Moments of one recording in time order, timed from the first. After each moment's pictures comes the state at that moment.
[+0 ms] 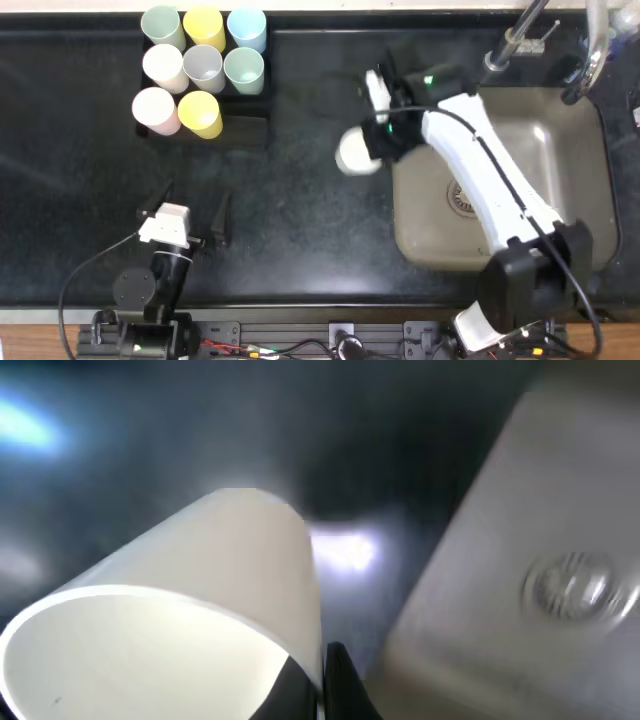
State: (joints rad) left arm -0.03 0.01 0.01 -0.06 0.20 -0.02; right arm 0.36 1.78 1.63 -1.22 -0.18 0.04
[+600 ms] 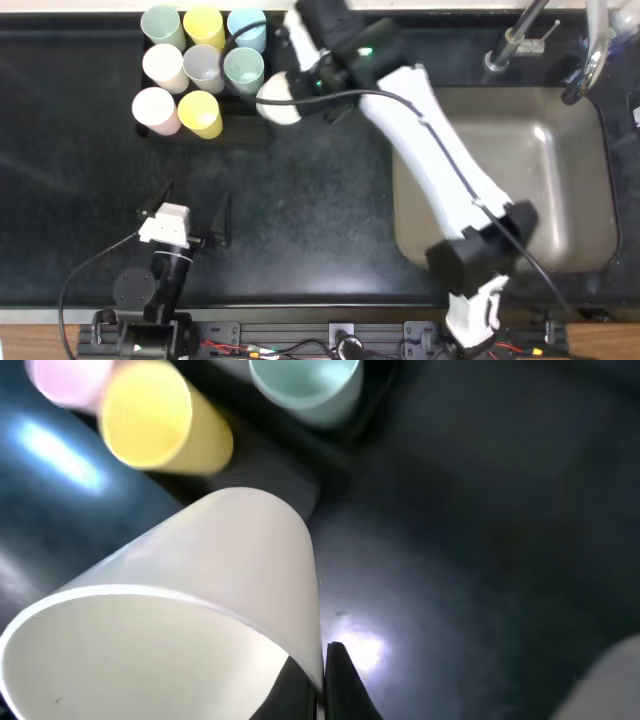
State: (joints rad) left arm -0.03 0.01 0.01 -0.06 0.21 -0.02; right arm 0.58 2.04 2.14 -1.24 -0.18 0.11
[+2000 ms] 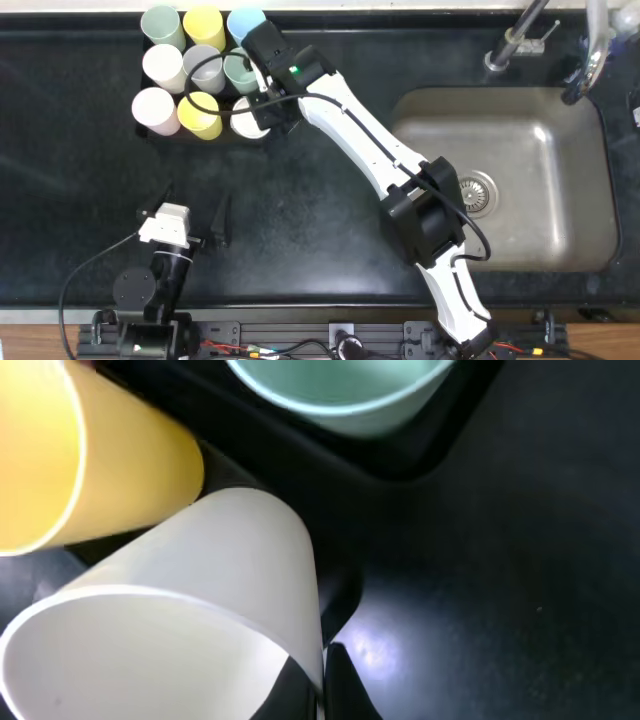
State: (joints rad) left arm -0.03 0.01 0.01 -0.06 0.20 -0.02; right arm 0.67 2.29 2.14 -1.02 -0.15 0.23
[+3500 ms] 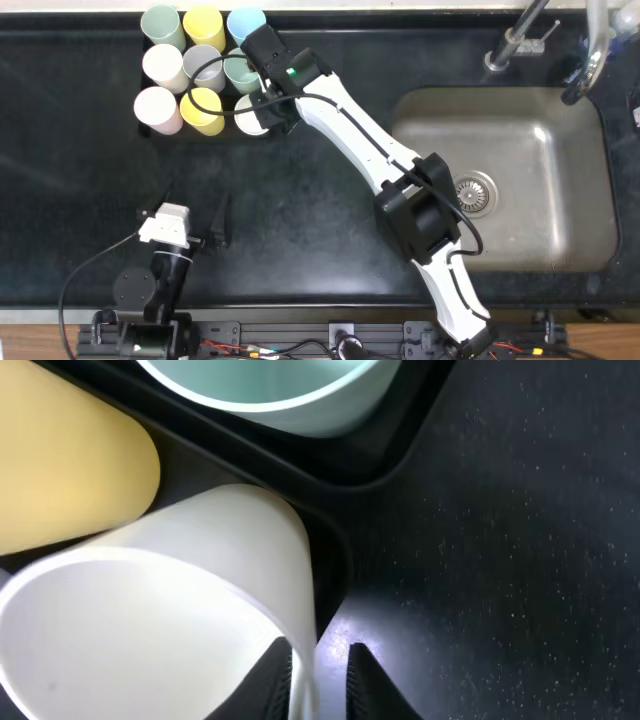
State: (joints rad) left arm -0.03 0.01 0.01 -0.06 0.21 -0.02; right arm 0.67 2.32 2.14 -1.01 -0.08 0.25
